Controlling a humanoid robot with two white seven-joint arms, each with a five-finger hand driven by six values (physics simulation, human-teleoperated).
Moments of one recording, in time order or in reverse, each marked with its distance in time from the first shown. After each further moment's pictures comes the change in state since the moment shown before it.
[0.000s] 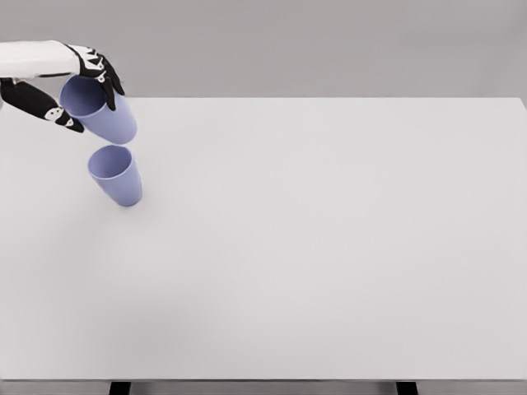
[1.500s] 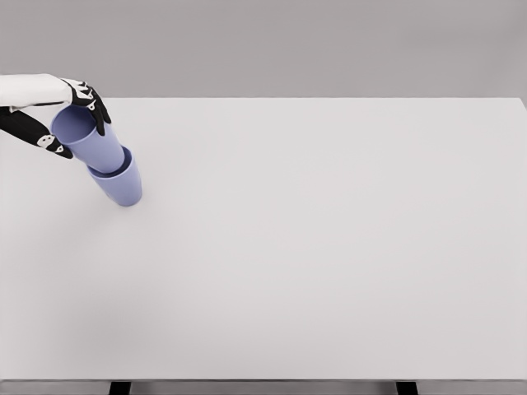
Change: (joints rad) left arm 0.071 0.015 -0.019 0.047 -0.017 0.000 0.000; right arm 0.000 0.000 0.000 0.000 0.000 0.000 0.000
